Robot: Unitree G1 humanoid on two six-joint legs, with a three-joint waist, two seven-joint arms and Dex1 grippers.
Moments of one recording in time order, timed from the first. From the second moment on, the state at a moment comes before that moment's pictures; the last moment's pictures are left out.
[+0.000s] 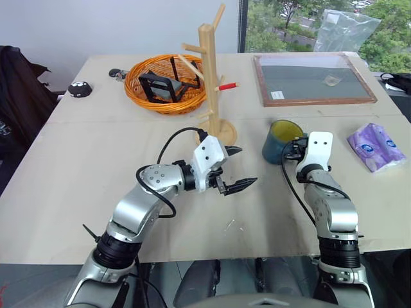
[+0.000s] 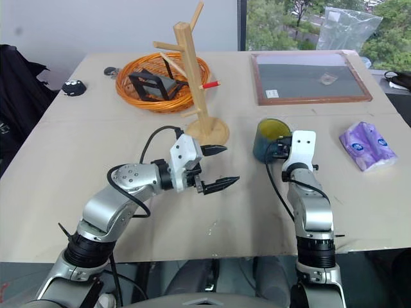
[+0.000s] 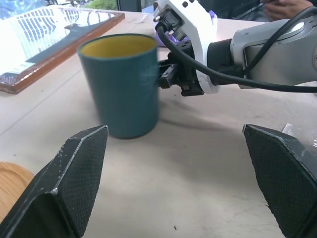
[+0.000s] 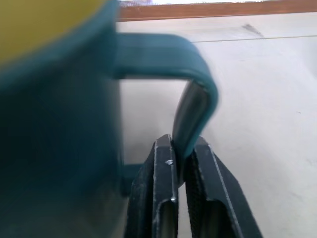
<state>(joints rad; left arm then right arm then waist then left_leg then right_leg) -0.34 0.51 -0.23 -0.42 -0.36 0.50 -0.77 -0.29 -0.04 -0.08 -0.22 0.05 0.67 -0.07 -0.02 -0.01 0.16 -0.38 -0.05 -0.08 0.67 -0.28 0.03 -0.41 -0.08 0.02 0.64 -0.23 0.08</state>
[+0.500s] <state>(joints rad) -0.25 0.37 -0.06 -0.42 -0.46 0.34 -0.75 -0.50 -0.55 0.01 -0.36 0.22 0.62 0.56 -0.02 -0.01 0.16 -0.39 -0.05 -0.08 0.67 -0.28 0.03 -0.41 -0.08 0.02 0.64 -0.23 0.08</state>
